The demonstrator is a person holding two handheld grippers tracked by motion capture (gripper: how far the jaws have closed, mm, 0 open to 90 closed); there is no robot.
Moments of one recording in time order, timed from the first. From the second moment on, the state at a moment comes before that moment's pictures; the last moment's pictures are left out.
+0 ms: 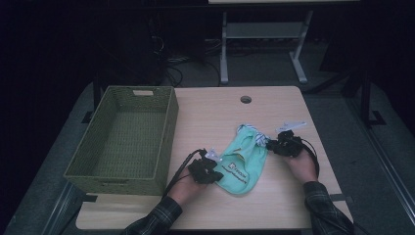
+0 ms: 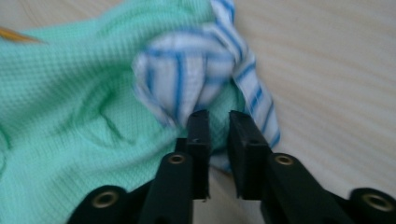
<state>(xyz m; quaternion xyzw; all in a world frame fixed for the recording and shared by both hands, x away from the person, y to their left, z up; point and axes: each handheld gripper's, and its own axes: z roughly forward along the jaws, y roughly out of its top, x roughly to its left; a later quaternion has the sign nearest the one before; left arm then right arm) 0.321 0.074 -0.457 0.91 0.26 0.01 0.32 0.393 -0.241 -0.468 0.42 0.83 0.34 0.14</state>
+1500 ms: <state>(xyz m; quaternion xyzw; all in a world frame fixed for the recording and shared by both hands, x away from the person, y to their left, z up) 0.399 0.053 -0.434 0.89 0.27 0.05 0.35 0.328 -0.237 -0.452 0.38 0.83 0.40 0.10</state>
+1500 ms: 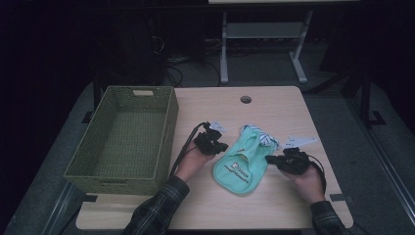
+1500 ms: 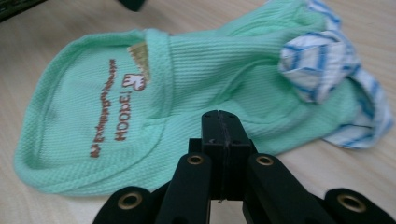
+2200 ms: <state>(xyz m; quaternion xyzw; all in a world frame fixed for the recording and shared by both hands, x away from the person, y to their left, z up) 0.396 0.030 -0.459 0.91 0.25 0.07 0.32 0.315 -0.209 -0.467 0.36 0.86 0.35 0.07</state>
